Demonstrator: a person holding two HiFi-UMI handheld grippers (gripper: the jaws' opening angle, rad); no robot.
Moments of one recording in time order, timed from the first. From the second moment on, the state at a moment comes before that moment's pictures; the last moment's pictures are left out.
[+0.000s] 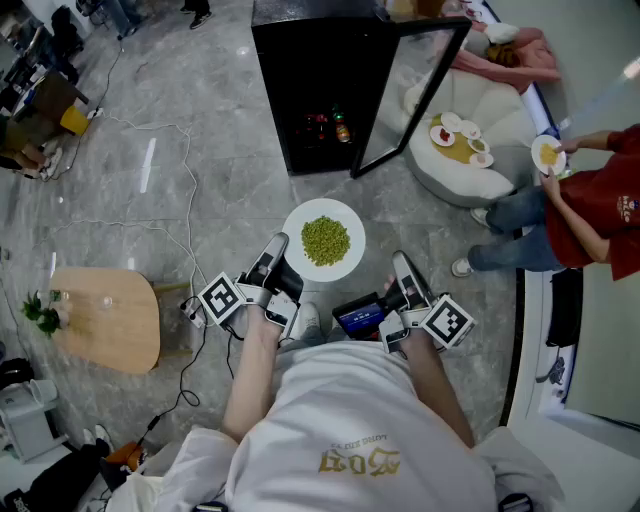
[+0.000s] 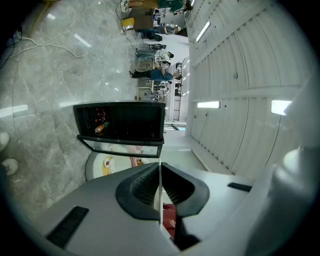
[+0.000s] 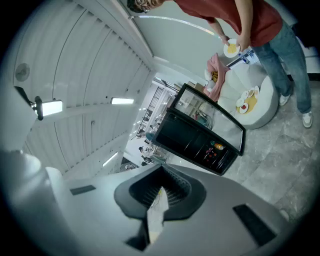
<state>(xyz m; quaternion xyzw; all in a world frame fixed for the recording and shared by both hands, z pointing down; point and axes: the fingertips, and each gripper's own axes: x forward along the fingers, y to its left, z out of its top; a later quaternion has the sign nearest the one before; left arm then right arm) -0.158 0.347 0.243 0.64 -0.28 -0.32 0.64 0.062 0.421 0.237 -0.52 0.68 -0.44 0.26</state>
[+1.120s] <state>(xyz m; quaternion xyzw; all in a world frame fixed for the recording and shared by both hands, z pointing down) -0.122 0.342 0.246 0.63 -0.30 -0.33 0.63 0.089 0.393 0.249 -0.51 0.68 -0.46 0.25</state>
